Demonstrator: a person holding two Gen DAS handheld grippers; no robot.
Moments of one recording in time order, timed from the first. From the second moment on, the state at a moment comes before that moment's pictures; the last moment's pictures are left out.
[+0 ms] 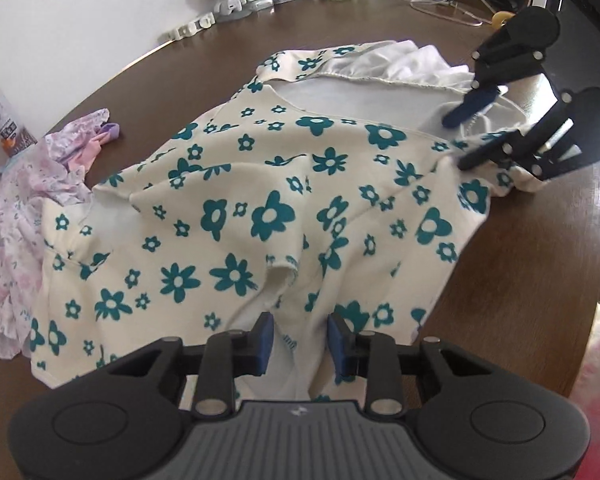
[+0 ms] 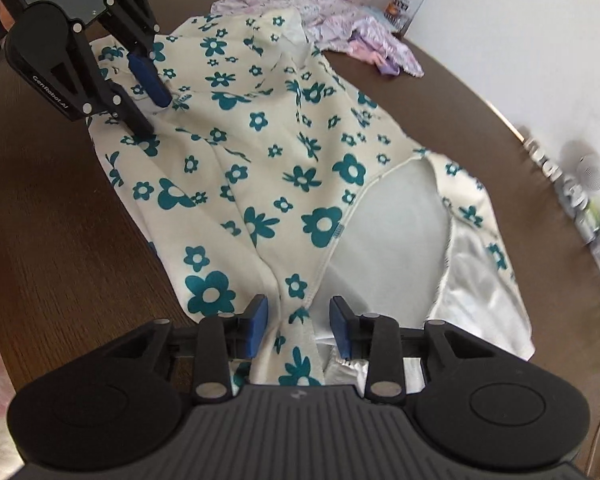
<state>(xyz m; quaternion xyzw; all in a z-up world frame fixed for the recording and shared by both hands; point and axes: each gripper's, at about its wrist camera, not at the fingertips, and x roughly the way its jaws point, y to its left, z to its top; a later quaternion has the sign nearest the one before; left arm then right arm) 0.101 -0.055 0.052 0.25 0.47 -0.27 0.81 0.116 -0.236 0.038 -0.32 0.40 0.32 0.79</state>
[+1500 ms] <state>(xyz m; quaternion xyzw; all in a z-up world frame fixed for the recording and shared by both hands) -0.003 -0.005 0.102 0.22 0.38 -0.31 0.84 0.051 -0.277 0.085 -0.25 0.35 0.34 0.83</state>
